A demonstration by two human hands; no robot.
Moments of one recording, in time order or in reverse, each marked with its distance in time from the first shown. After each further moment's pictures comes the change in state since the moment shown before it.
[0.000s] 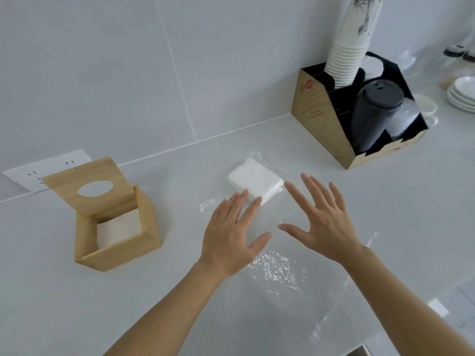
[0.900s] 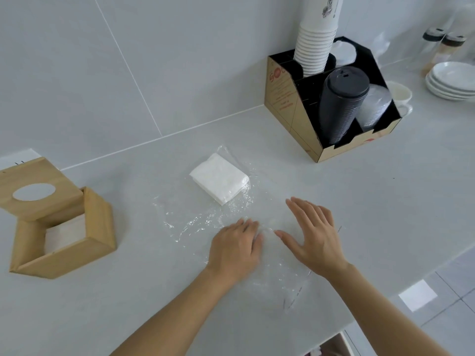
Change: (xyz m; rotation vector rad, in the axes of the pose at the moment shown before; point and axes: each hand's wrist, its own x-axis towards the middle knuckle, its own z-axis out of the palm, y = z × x) left_hand 0.023 0.069 0.069 0.069 -0.088 -0.008; right_hand -0.040 0.068 0.034 0.184 0.224 0.026
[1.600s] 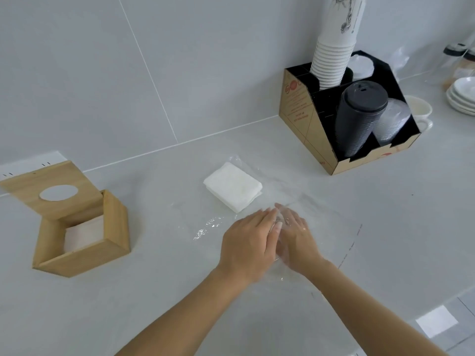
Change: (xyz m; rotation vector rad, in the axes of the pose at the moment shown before) left_hand 0.012 0.016 -0.040 -0.188 0.154 -0.013; right_hand 0.029 -0.028 0.036 0.050 -0.334 0.009
